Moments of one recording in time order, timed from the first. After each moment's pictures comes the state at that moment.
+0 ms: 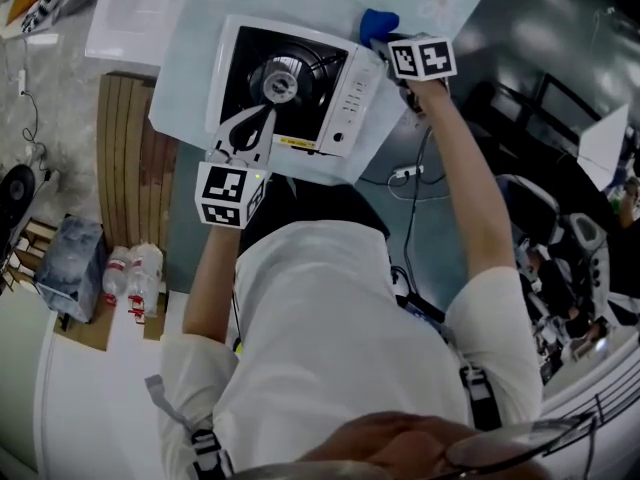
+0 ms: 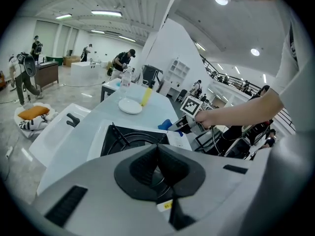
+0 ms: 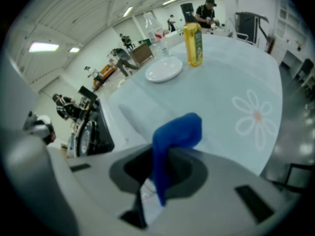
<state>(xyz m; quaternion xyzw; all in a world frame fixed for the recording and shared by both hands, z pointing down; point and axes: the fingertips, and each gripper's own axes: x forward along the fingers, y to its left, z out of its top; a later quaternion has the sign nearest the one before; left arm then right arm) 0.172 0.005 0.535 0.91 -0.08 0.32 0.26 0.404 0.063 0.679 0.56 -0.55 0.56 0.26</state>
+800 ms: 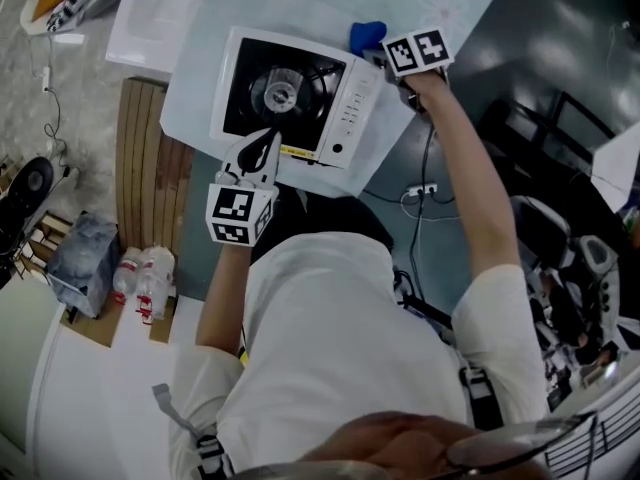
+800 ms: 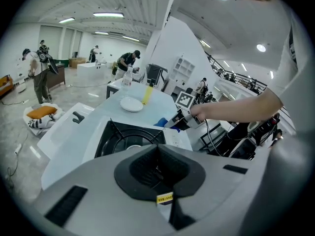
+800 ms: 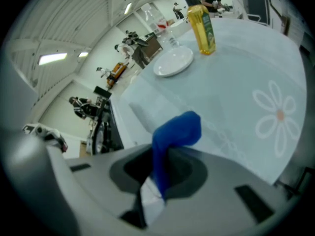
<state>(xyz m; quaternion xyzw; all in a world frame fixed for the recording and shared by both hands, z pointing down) 0.167 0.035 0.527 0.90 -0.12 0.34 0.25 0.388 0.052 0.679 0.47 -0.59 0.62 0.22</state>
